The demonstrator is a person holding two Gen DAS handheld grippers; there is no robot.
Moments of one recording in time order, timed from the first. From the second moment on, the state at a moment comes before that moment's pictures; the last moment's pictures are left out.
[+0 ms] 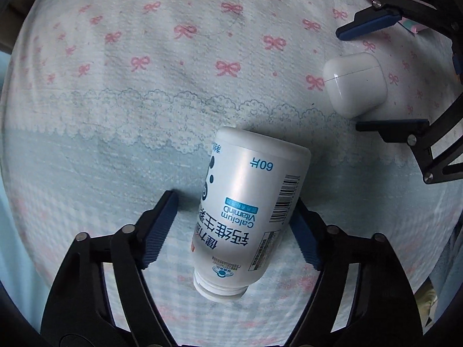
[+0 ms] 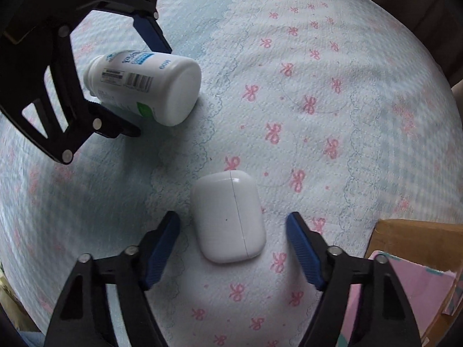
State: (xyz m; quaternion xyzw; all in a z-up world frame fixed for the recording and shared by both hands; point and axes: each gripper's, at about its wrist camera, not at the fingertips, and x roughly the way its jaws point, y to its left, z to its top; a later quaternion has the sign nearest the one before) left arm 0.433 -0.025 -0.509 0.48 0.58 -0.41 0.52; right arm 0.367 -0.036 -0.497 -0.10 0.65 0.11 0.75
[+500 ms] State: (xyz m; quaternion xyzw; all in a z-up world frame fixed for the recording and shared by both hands) left arm 0.428 -0.012 -0.478 0.43 0.60 -0.40 0.55; right arm 0.371 -0.036 -0.475 -0.08 0.65 0.10 0.75
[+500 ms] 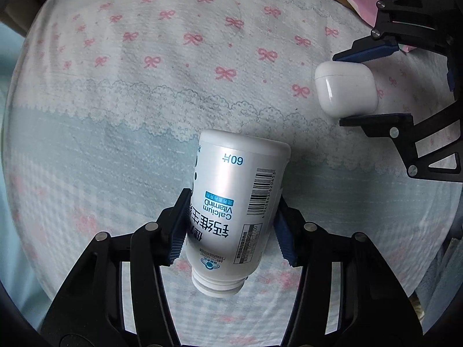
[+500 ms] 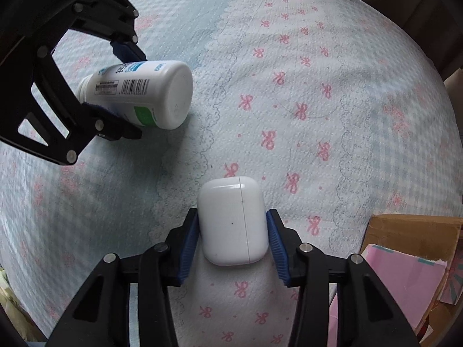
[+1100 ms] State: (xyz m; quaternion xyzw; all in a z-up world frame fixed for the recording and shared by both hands) left arm 0.371 0.032 -0.297 0.24 0.62 -0.35 0.66; right arm 0.311 -0.051 -0.350 0.05 0.62 0.08 0.78
